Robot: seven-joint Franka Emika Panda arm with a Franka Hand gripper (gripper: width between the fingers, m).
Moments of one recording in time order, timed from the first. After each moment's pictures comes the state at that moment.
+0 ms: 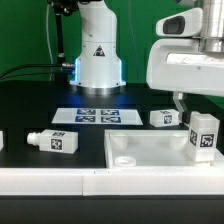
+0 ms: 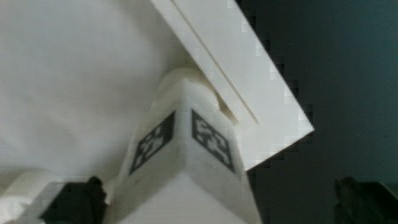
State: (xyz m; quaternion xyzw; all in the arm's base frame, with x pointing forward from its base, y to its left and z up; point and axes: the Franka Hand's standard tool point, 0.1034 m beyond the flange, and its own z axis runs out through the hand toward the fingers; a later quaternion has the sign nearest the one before) arm 0.648 0.118 0.087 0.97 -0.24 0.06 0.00
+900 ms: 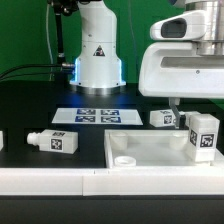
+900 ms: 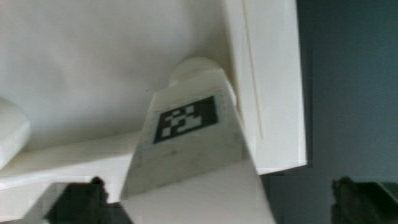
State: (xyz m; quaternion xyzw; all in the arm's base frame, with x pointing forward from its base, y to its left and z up) arm 0.649 0.114 0.084 0.99 -0.11 0.05 -0.01
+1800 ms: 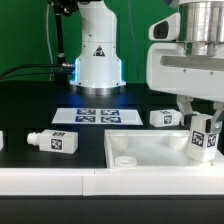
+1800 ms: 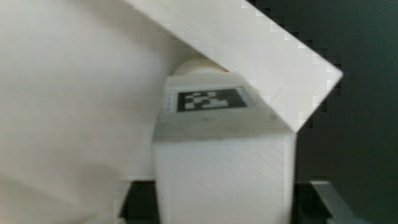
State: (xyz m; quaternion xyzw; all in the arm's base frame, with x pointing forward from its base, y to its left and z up) arm 0.643 0.106 0.083 0.82 -0.57 0.04 -0.03
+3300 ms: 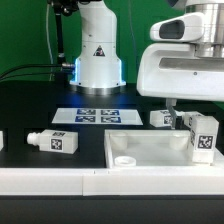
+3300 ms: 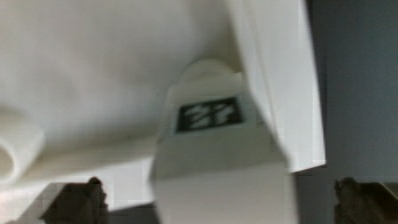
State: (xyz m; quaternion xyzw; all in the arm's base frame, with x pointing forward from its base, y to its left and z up) arm 0.650 0.108 0.081 0.99 -0.10 0.06 0.01
